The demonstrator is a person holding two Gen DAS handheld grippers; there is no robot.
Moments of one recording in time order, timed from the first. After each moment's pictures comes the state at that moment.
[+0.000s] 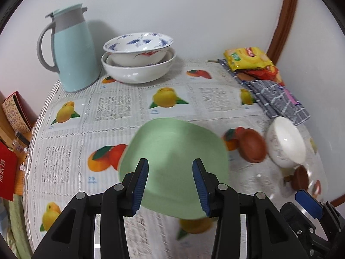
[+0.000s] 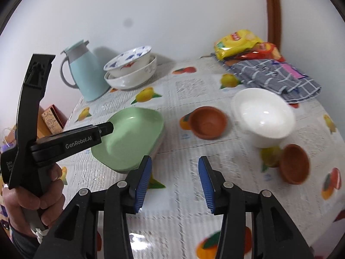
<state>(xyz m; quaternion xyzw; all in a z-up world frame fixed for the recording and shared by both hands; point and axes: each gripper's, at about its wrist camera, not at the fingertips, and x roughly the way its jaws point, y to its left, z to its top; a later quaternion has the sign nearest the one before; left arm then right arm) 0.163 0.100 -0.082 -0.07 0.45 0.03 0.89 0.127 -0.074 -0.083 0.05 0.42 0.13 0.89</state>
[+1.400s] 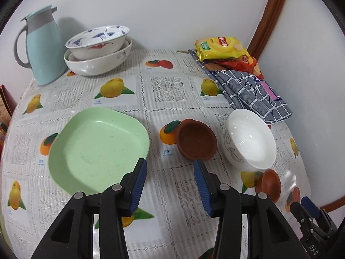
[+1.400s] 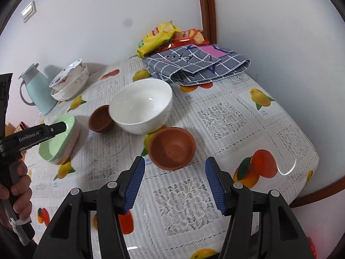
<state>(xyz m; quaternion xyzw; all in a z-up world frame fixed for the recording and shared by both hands) 0.180 0.005 -0.089 -0.10 0.47 0.00 0.88 0.122 -0.244 -0.098 0.07 0.45 0.01 0.89</state>
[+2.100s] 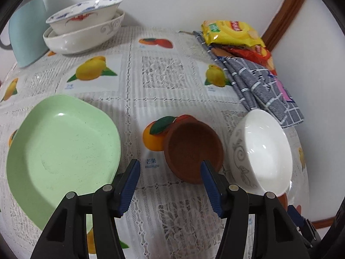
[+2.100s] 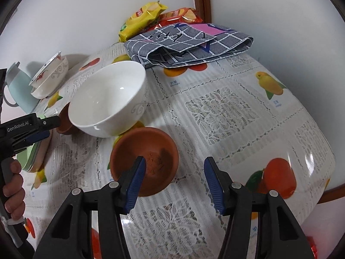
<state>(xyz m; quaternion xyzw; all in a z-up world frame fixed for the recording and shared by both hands) 0.236 -0.008 -0.137 -0.15 0.52 0.01 0.84 0.174 -0.263 -0.154 0.08 0.49 0.00 0.87</state>
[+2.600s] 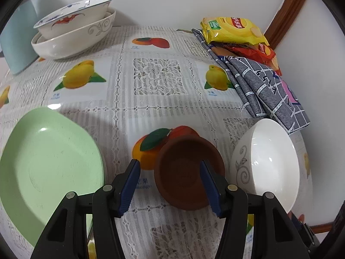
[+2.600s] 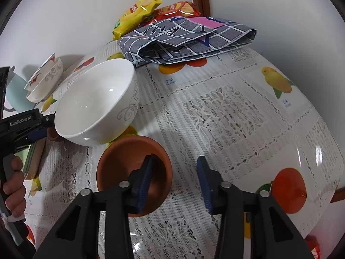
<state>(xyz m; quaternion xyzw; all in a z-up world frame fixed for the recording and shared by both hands) 0.262 -0.017 -0.144 -0.13 0.51 0.01 0.85 0.192 -0.267 -0.168 0.09 0.49 0.00 0.87</state>
